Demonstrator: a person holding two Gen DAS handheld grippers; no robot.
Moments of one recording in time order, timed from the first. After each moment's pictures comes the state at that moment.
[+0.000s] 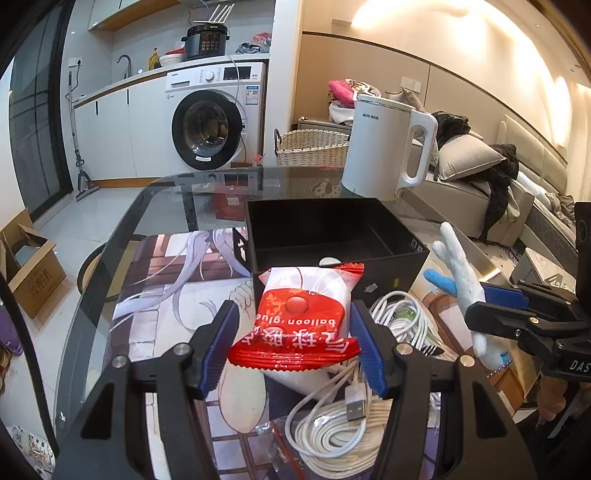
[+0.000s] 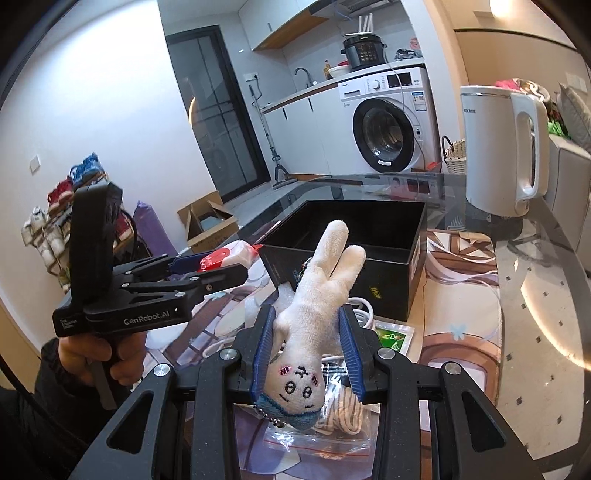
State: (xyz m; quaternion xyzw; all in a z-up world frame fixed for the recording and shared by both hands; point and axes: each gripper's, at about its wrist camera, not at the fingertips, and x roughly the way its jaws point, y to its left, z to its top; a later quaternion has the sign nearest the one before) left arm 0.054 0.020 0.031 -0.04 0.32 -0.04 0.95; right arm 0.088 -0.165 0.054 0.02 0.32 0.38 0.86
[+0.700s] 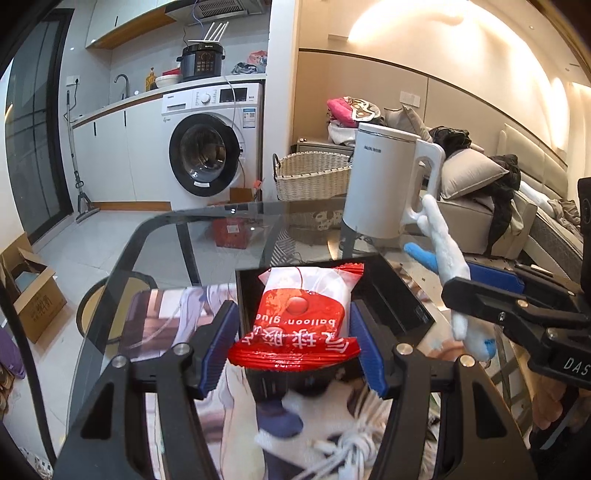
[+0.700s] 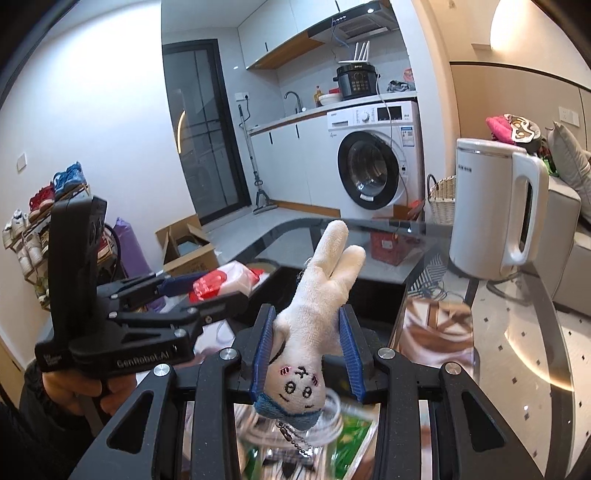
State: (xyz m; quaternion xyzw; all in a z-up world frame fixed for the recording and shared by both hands) left arm 0.112 0.015 0.063 -0.03 0.28 -0.03 0.96; right arm 0.143 -0.144 0.099 0.00 0.27 0.35 0.90
